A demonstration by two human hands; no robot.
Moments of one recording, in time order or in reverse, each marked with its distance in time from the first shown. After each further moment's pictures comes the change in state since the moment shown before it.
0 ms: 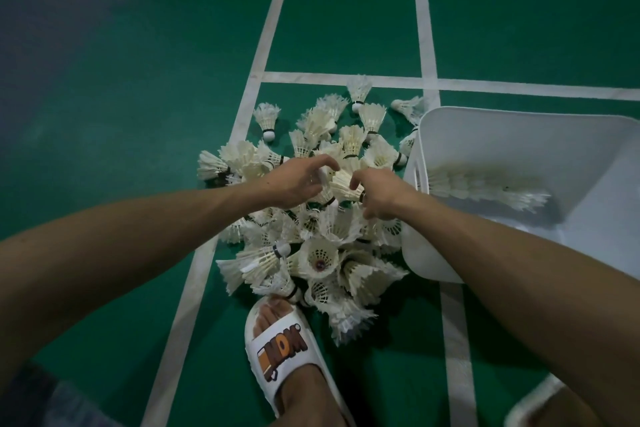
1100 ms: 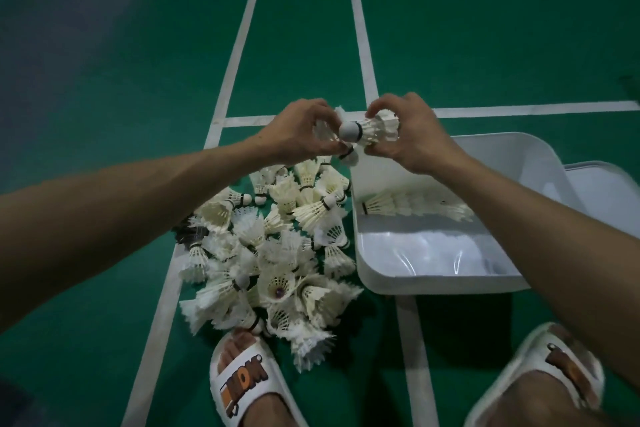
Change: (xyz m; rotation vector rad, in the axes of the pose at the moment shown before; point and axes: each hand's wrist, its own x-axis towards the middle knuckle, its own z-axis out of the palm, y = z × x) left_hand 0.039 0.138 -0.072 -0.008 0.237 0.272; right_hand -0.082 0.068 -0.128 0.391 0.605 -0.064
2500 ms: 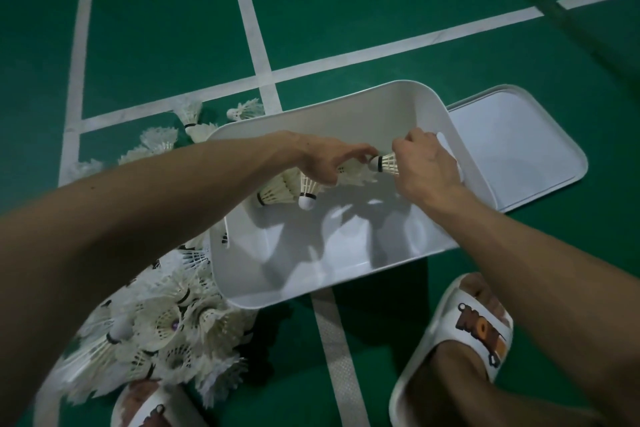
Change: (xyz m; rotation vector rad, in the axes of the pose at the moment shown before) left_hand 0.150 0.069 0.205 0.354 -0.938 0.207; right_hand -0.063 0.216 -0.027 -0.649 -0.049 0.346
